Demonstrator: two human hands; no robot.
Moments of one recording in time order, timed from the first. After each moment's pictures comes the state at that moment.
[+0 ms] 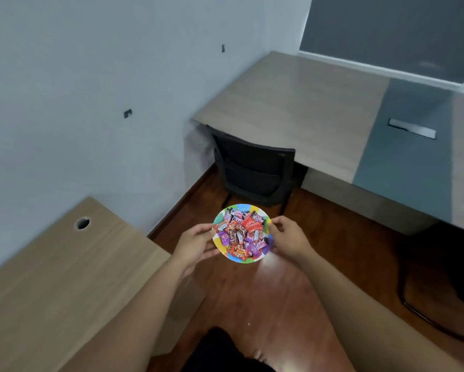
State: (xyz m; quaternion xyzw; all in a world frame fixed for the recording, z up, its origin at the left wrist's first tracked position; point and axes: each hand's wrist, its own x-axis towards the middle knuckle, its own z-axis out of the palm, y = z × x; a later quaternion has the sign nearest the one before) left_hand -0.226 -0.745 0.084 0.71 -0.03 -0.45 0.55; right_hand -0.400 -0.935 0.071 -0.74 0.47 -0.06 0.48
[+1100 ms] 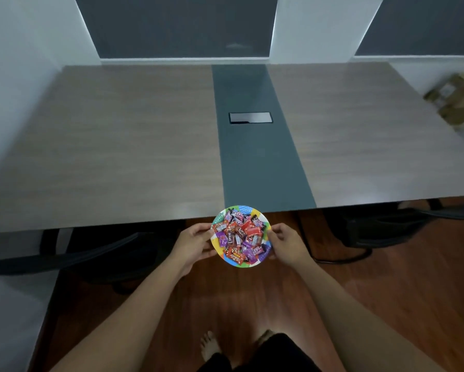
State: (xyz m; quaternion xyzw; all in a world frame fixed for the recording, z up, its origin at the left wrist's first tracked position) left_hand -0.327 -1.275 0.061 0.65 -0.25 -0.62 0.36; right_hand -0.593 -1.304 0.036 -0.52 0.69 -0.21 0.47
